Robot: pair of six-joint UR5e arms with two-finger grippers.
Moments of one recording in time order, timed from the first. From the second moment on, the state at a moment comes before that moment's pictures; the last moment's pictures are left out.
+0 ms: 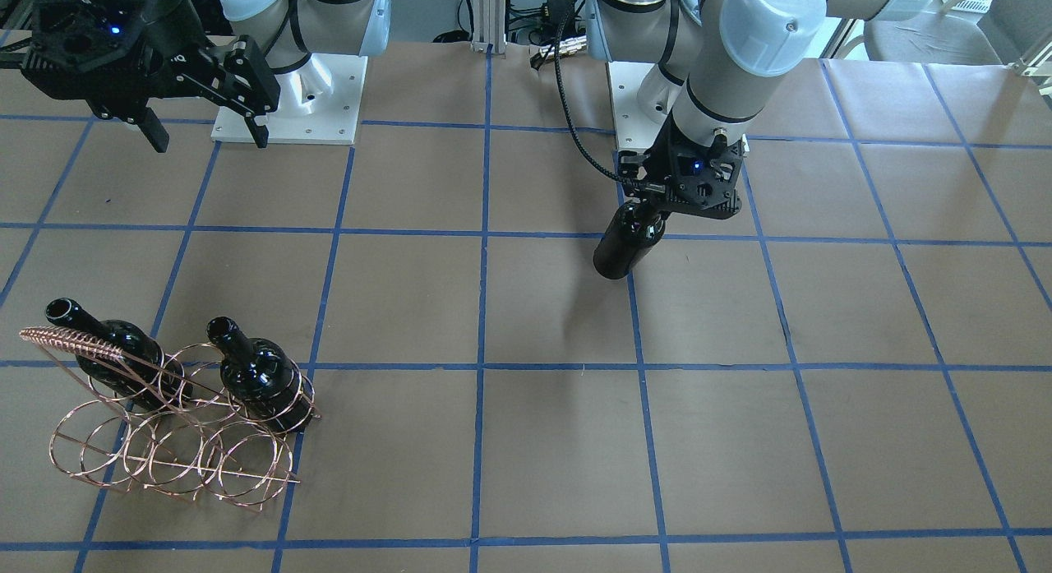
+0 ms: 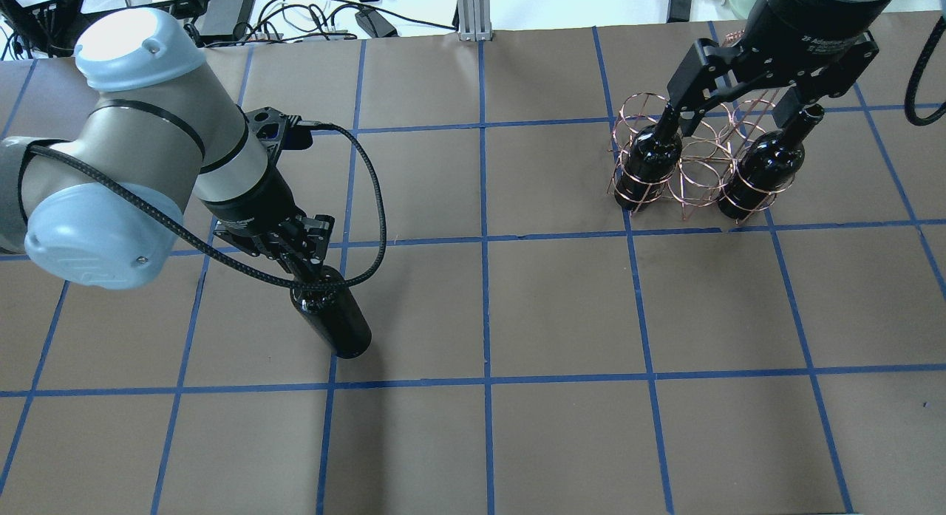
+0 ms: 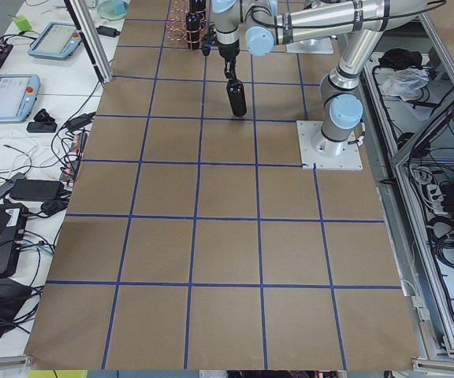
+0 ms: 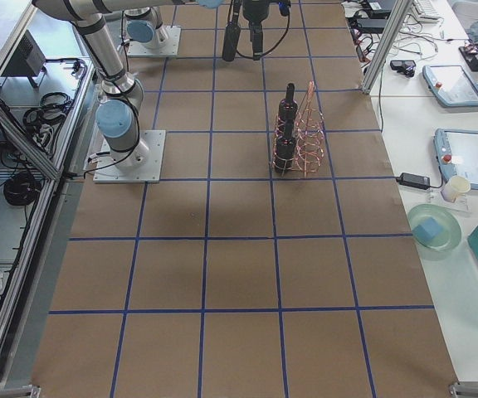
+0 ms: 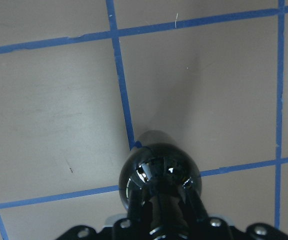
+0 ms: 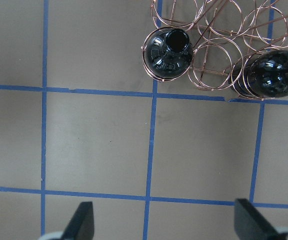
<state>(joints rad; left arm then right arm) -1.60 -1.51 -1.87 -1.44 1.52 0.10 1.54 -1.63 1.49 -1.48 -1.54 -0.10</state>
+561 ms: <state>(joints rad) -1.61 -1.53 -1.87 -1.44 1.52 0.10 1.54 -1.63 1.50 -1.48 -1.54 -0.10</state>
